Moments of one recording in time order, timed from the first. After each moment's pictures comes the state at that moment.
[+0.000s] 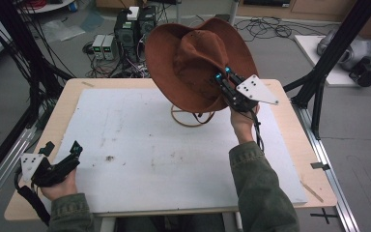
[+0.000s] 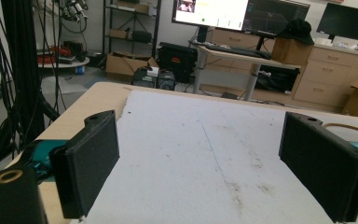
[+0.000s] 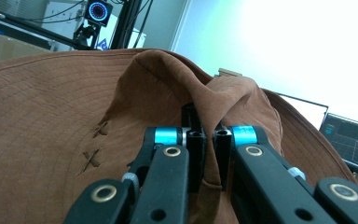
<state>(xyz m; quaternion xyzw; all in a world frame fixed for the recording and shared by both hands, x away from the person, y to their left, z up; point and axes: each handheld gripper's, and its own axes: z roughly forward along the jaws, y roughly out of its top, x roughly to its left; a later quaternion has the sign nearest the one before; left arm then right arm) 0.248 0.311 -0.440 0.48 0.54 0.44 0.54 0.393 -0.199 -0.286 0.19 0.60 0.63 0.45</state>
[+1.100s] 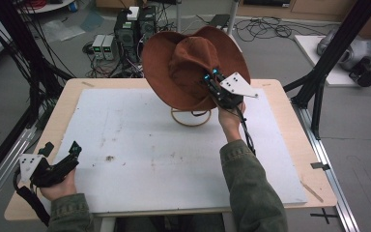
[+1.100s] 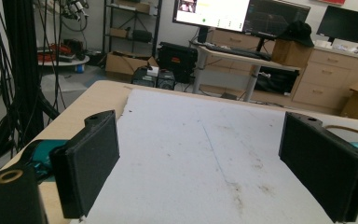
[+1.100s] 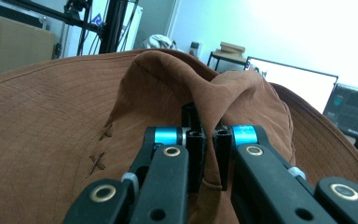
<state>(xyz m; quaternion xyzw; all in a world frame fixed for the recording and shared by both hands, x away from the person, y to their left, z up) 0.247 0.314 -0.441 0.47 0.55 0.43 0.54 0.423 -0.174 -0.310 0.23 0.63 0.61 0.43</state>
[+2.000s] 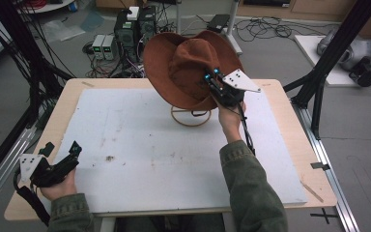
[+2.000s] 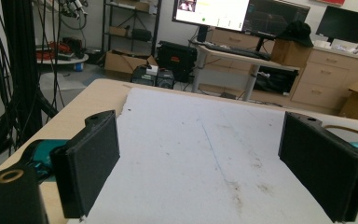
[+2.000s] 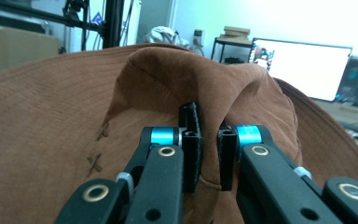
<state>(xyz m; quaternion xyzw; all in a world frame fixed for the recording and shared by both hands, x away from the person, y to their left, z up) 0.248 0.313 -0.441 0.47 0.55 0.43 0.54 0.432 -0.179 -0.308 0.27 0.63 0.62 0.38</state>
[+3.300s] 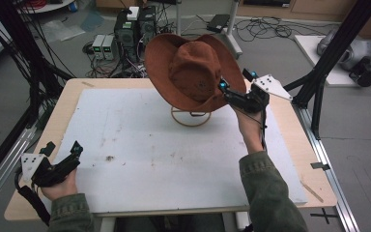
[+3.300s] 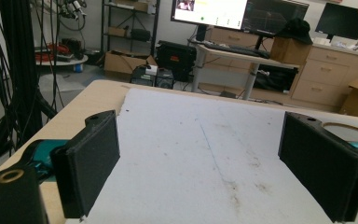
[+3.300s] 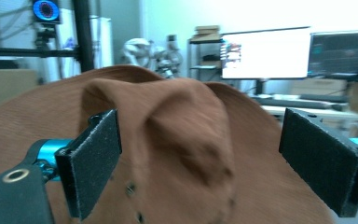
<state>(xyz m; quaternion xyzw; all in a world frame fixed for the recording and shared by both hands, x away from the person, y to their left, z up) 0.248 0.310 -0.440 0.48 0.54 0.43 0.54 0.397 -0.233 -0.302 0.35 0.57 0.64 0.38</state>
